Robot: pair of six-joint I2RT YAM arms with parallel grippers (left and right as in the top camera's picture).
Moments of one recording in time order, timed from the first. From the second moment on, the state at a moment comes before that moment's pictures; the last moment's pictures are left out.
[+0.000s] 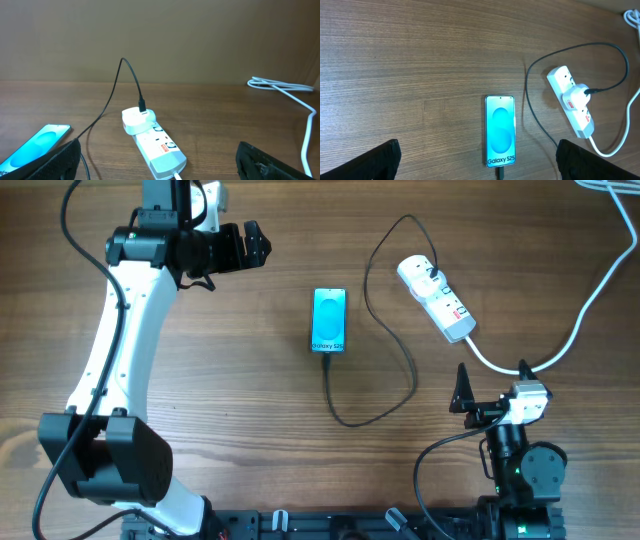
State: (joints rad) left arm -0.07 1.77 1.65 -0.86 0.36 -0.22; right arm 0.00 0.02 0.01 -0.01 -0.05 -0.01
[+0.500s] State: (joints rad) left arm -0.07 1.77 1.65 -1.03 0.36 -0.22; right arm 0.00 0.02 0.01 0.00 -0.05 -0.01
